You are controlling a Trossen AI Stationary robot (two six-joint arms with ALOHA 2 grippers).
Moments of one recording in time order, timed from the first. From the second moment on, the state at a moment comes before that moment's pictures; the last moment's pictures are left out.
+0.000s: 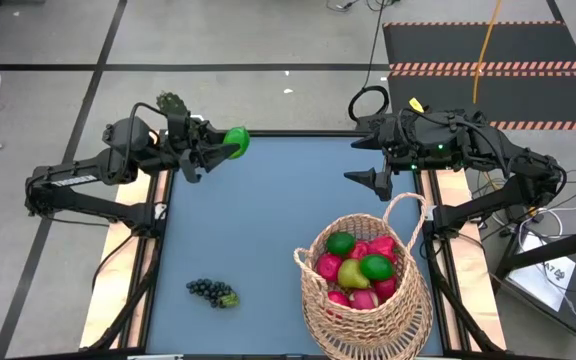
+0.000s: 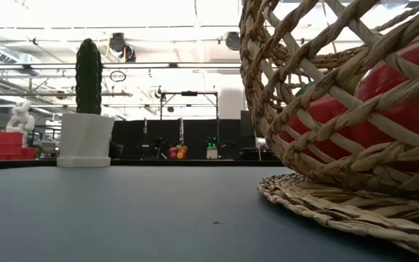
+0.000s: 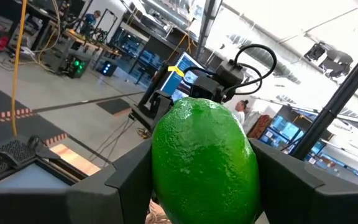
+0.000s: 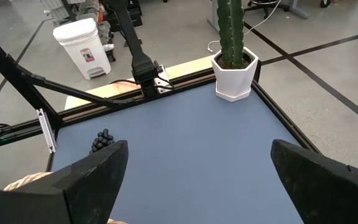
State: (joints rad) left arm 0.13 0.98 1.17 0.03 0.02 -0.58; right arm -0.03 1.19 1.63 -0.88 0.13 0.25
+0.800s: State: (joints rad) left arm 0.13 0.98 1.17 0.04 0.02 -0.43; right arm -0.03 1.19 1.63 -0.88 0.13 0.25
